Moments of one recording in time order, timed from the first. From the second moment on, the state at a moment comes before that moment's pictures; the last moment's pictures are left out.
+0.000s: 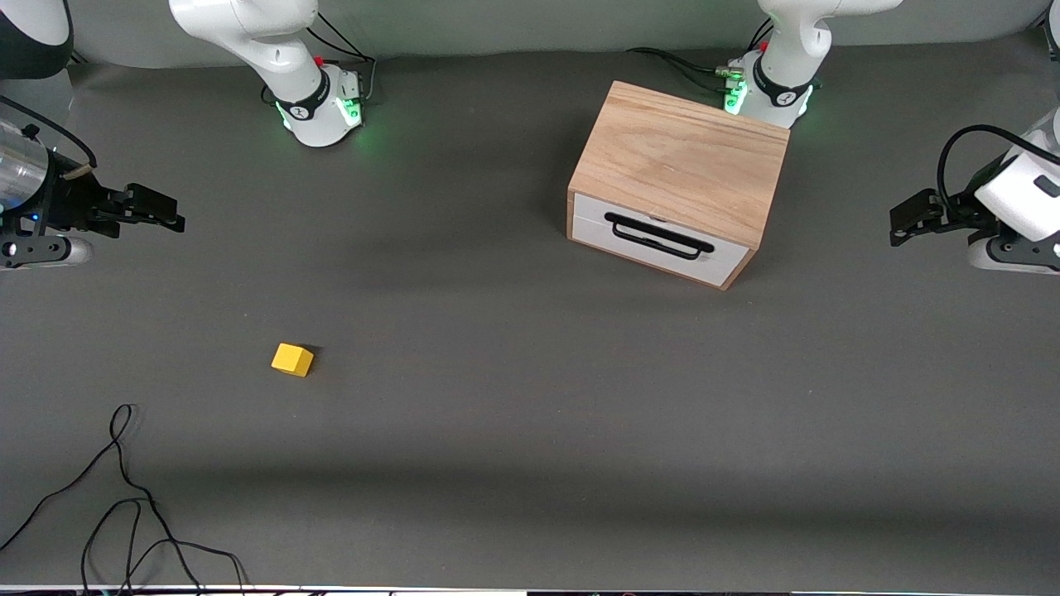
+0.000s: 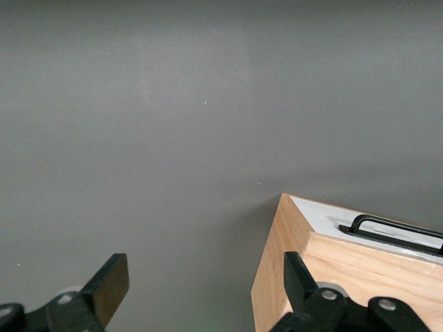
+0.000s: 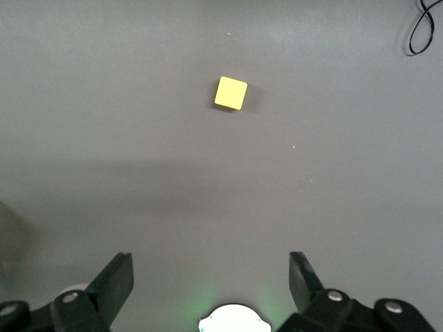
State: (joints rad) left arm -0.01 0.01 -0.05 -1.62 0.01 1.59 0.05; right arm 0.07 -0.02 -0.06 -1.64 0.03 1.47 -0.01
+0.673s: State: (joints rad) left arm -0.01 0.01 -0.05 -1.62 0.01 1.59 0.05; right arm 0.07 -0.01 -0.06 -1.63 0.03 1.47 -0.01
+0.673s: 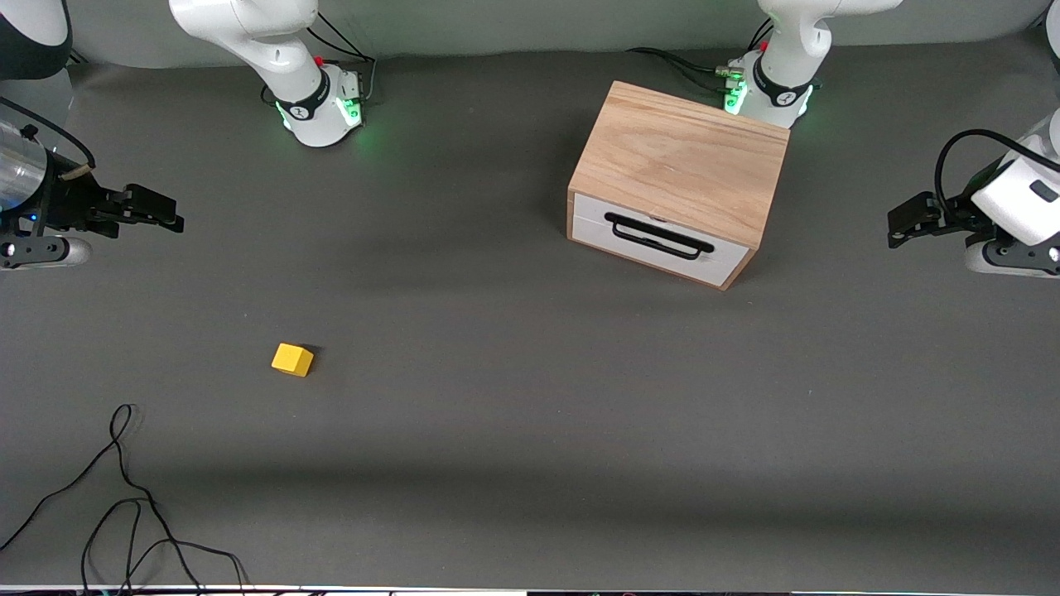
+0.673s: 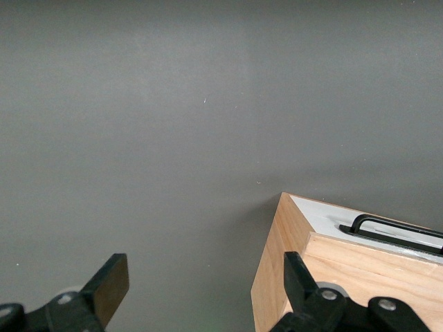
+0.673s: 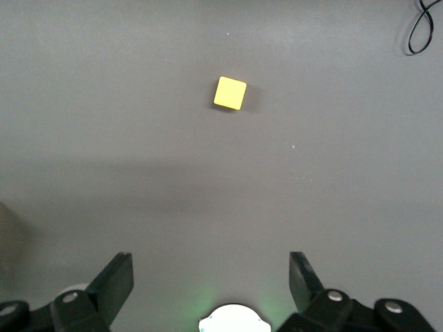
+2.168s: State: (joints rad) left arm -0.12 0.10 -0.50 -1.61 0.01 1.55 -1.60; right arm 0.07 0.02 -0.07 -1.64 0.03 1.49 -0.01
